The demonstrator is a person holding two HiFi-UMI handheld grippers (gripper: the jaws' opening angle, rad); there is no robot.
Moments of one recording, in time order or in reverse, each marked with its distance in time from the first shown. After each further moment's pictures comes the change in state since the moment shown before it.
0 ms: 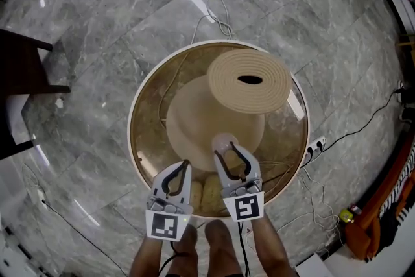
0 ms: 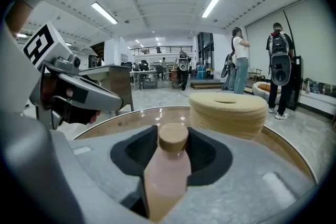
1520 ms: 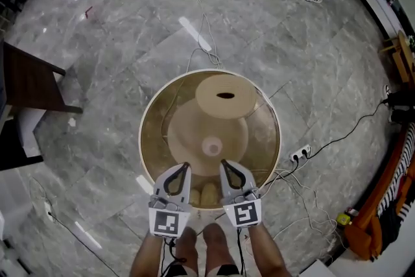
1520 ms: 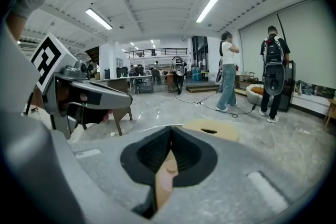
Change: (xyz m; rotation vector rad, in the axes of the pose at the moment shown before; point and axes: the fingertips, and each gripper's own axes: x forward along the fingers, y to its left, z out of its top) left arm -0.078 -0.062 0.130 0.106 -0.105 -0.030; right arm -0.115 -0.003 0.123 0.034 -0.044 -0.047
